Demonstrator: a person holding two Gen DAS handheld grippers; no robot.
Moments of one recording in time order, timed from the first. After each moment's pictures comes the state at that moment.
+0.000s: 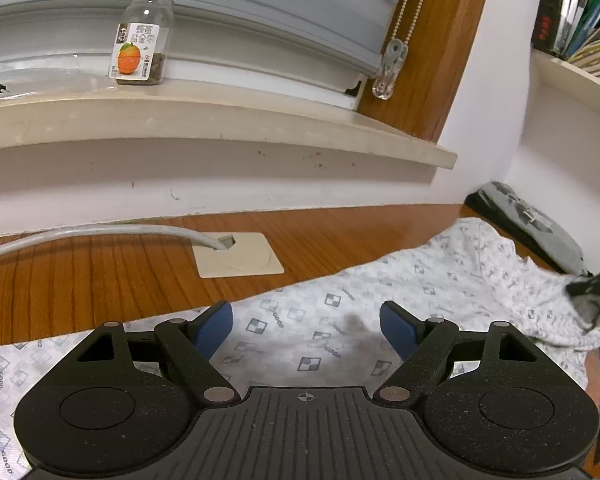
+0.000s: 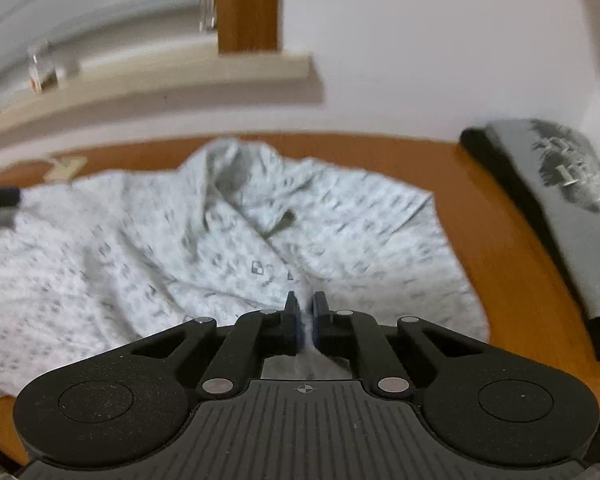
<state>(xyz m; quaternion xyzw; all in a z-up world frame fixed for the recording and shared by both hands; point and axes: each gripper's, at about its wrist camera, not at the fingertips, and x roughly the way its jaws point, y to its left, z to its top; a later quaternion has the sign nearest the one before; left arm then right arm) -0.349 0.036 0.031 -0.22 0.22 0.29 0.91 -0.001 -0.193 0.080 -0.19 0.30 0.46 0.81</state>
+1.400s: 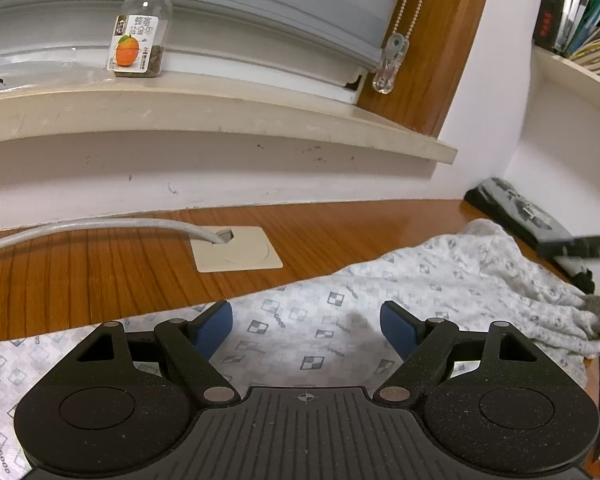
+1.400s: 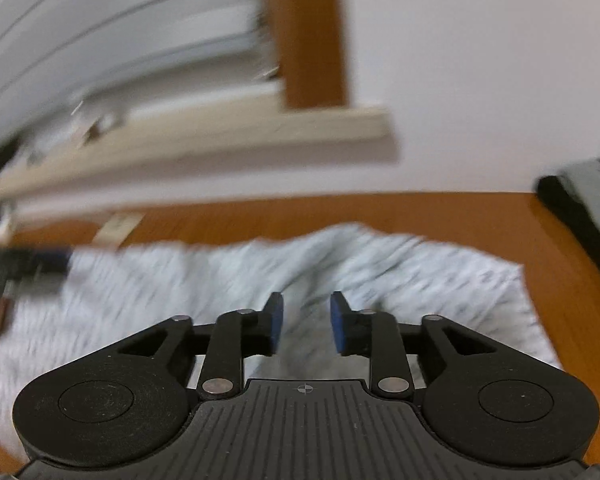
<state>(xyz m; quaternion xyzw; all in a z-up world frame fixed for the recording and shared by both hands) -0.348 0.037 0.029 -0.22 0.22 0.29 0.90 0.028 -0.121 0.072 -0.11 0.31 0.53 0.79</state>
